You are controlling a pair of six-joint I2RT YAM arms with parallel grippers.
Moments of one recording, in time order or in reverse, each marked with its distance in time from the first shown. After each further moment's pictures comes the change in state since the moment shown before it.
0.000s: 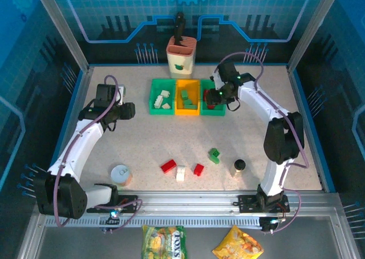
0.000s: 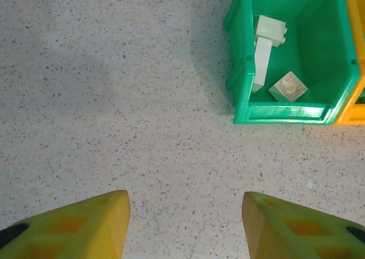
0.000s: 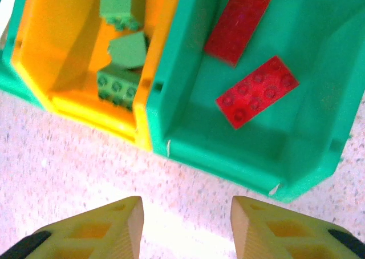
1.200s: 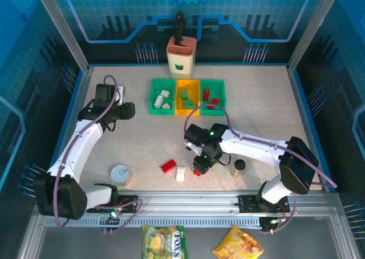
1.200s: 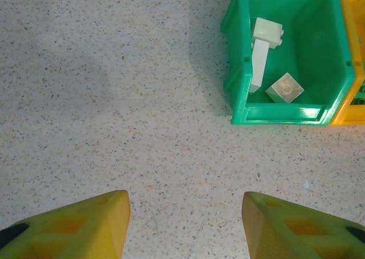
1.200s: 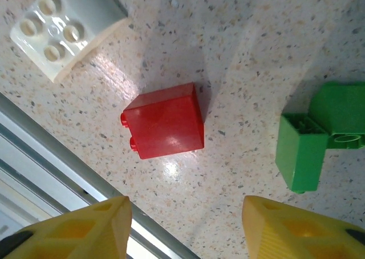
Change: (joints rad) left arm 0.005 -0.006 0.000 0.000 0.012 0.000; right arm 0.623 -0.291 -0.492 -0.202 0.123 0.031
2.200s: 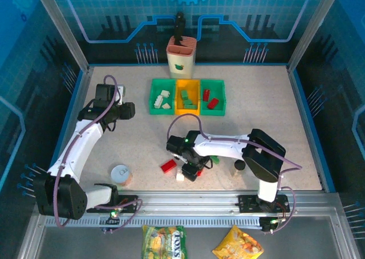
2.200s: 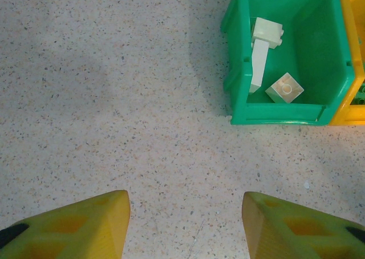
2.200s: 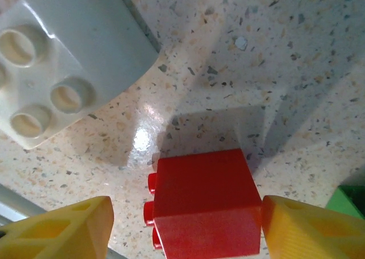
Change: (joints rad) left arm 0.000 0.000 0.000 0.000 -0.001 0.000; right arm 0.108 0.292 0.119 0.019 0.068 -0.004
